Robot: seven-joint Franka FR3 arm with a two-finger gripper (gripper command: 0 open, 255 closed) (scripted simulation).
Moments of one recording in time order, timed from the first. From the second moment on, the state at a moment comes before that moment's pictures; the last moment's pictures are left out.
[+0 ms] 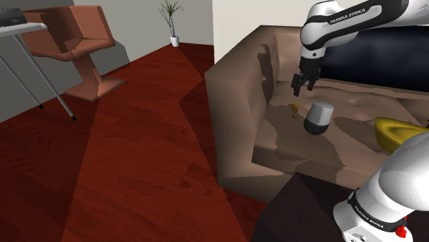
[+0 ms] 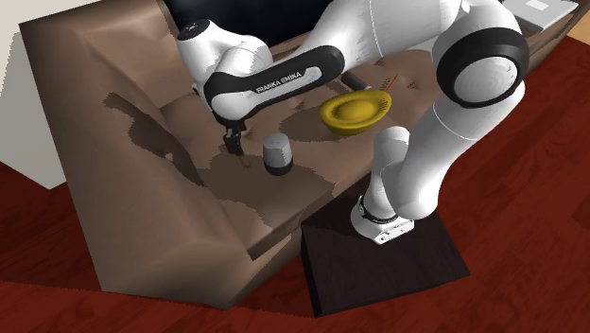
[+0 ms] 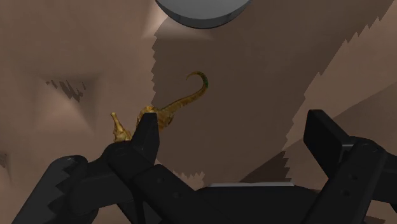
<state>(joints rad) -0.14 -0.25 -0.33 -2.27 -0.11 1.93 -0.21</state>
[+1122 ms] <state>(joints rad) -0.14 -0.24 -0.33 -2.30 -0.11 1.98 -0.21</state>
